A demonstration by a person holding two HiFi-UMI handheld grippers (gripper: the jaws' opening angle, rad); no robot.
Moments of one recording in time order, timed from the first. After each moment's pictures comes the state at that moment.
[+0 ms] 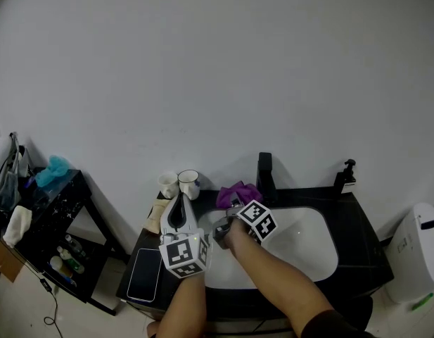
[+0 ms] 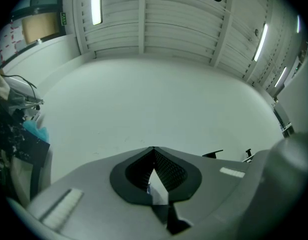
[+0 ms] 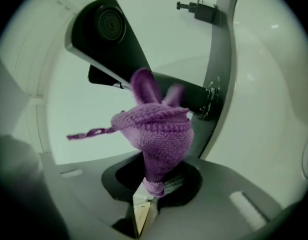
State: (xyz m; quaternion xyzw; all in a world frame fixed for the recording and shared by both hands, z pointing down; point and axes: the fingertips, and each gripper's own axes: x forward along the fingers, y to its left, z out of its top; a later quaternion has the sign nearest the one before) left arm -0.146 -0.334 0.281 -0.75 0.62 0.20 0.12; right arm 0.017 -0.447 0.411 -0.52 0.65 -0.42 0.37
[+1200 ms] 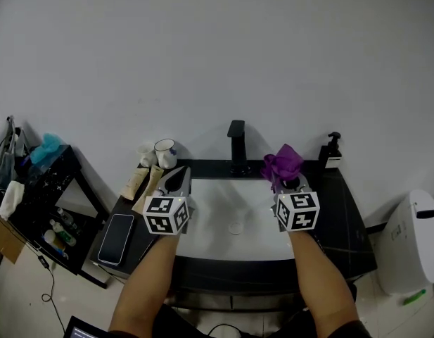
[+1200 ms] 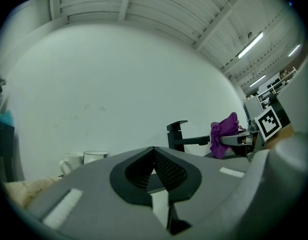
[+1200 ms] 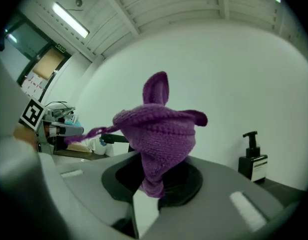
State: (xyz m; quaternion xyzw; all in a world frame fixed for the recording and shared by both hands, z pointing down) left arm -0.047 -0.356 0.341 -0.86 0.51 0.05 0.06; right arm 0.203 -0.340 0.356 -0.62 0.78 0.07 0.01
